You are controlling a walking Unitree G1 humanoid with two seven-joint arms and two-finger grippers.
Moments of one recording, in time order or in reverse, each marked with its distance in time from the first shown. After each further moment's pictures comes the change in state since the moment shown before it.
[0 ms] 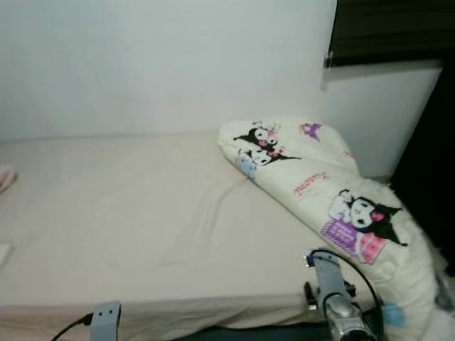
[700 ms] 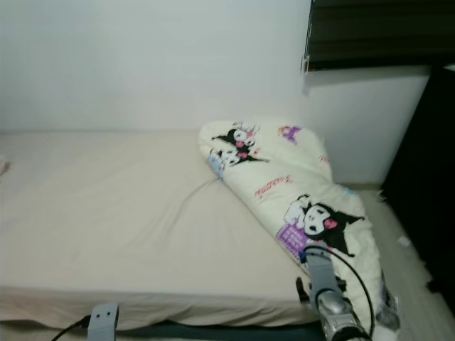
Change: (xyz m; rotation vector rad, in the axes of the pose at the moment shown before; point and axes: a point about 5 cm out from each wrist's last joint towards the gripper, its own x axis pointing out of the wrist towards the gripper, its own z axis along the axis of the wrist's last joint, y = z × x) left arm 0.000 -0.003 0.000 -0.013 -0.006 -0.009; right arm 0.000 -0.008 0.004 0.004 -0.021 -0.037
